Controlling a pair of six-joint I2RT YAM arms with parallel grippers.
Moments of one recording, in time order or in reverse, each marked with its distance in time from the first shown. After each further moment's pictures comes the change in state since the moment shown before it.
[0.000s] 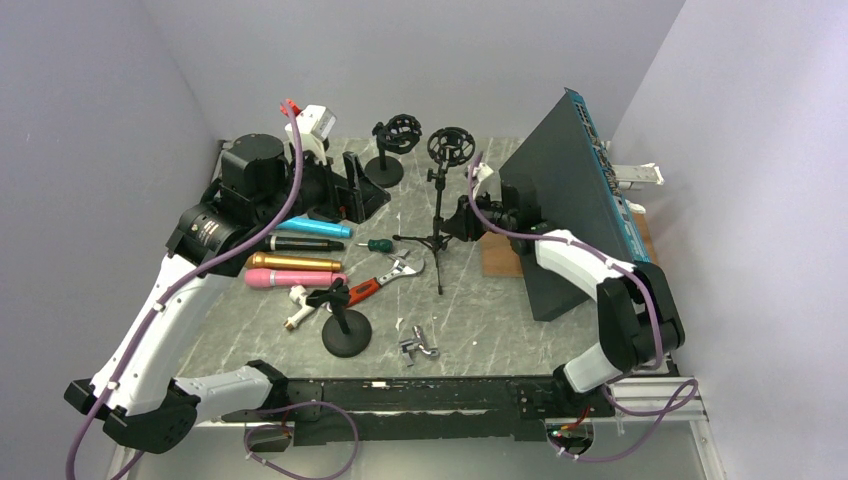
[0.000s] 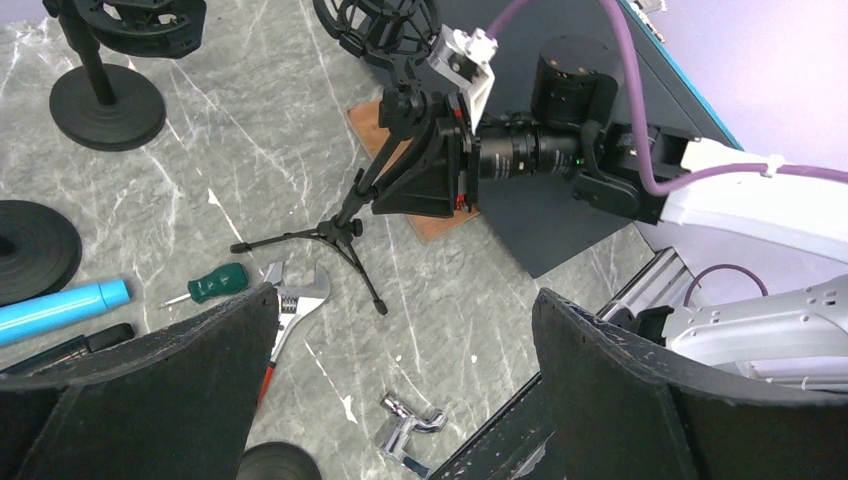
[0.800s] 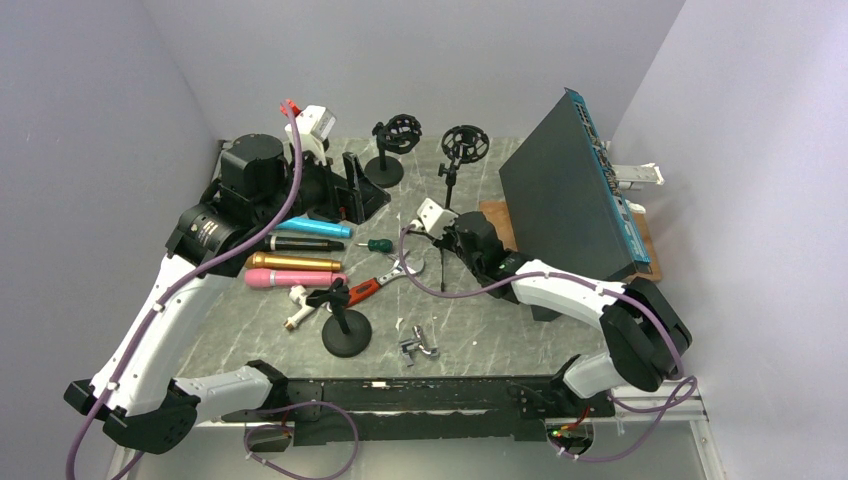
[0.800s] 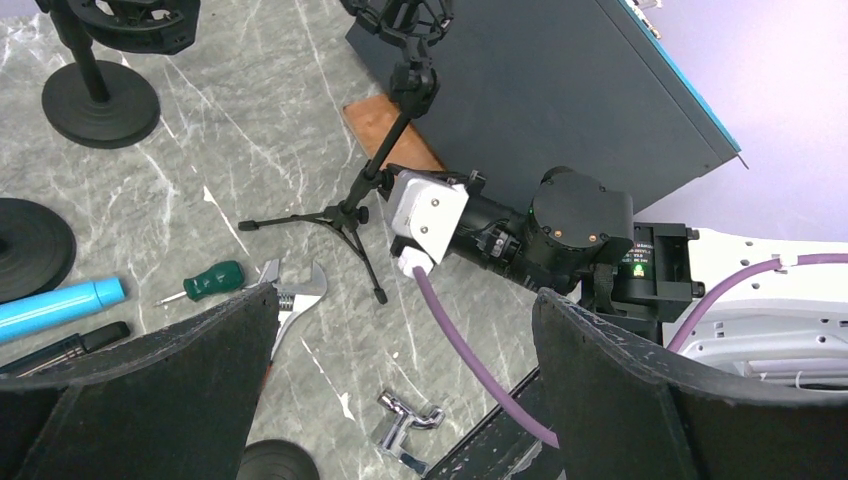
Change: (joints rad) left arm 0.002 -0.002 0.000 -0.004 0.011 -0.002; right arm 0.393 -0.116 -0.143 0.119 0.986 -0.732
